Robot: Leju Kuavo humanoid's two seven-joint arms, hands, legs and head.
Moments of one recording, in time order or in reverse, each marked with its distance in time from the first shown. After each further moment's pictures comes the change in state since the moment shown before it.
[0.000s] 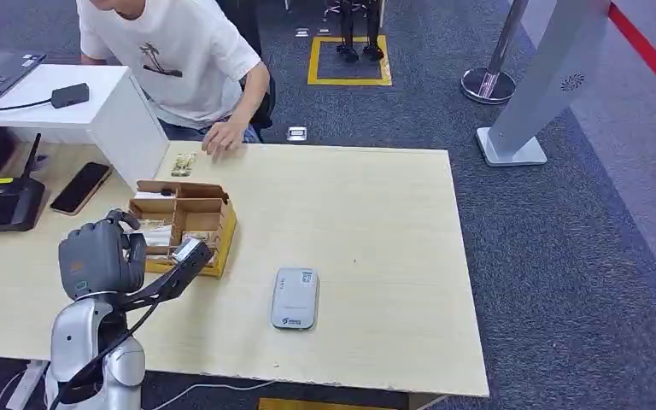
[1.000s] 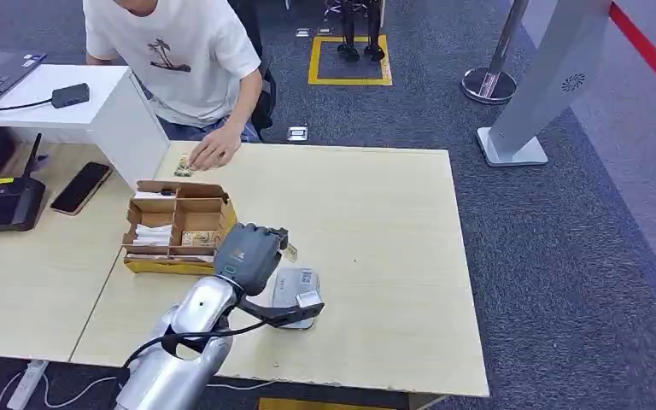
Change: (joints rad) left arm -0.209 0.180 -0.565 0.490 0.012 0.009 -0.048; right arm -0.002 -0.016 0.029 0.014 0.048 0.020 -0.018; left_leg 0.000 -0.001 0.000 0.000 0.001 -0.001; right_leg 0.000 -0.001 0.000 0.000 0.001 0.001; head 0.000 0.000
